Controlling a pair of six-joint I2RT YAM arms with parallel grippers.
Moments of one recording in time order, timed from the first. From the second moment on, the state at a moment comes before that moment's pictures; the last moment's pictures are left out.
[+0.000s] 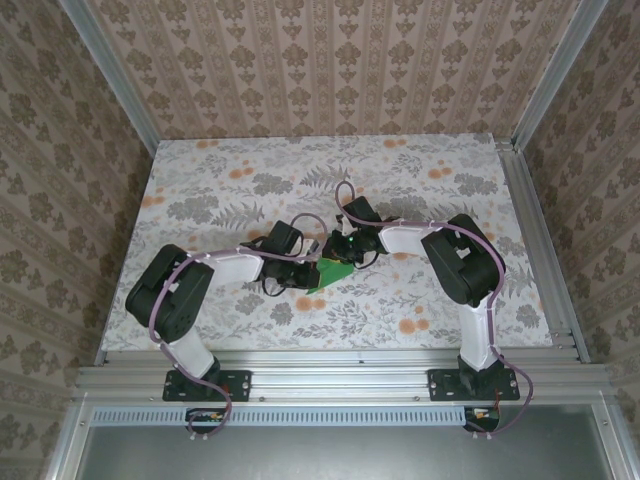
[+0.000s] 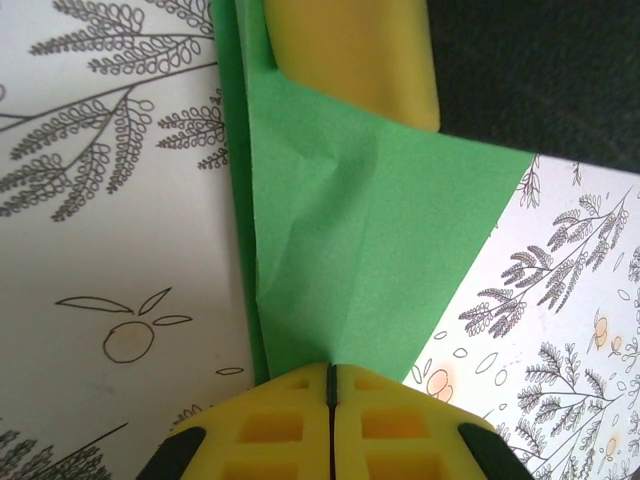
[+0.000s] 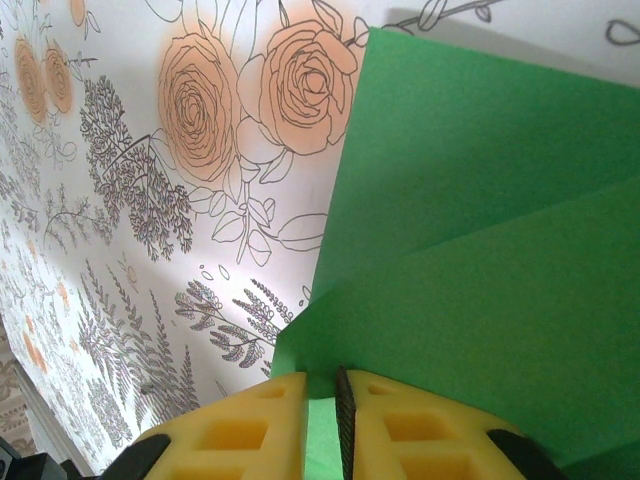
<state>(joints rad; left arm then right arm) -0.63 1.69 0.79 -0.19 0.45 -0.40 0.55 2.03 1.19 -0.15 -0.46 0.76</state>
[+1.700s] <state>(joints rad) -0.59 1.68 0.72 -0.08 0.52 -0.38 0.63 1.93 1.01 0.02 -0.36 1.01</state>
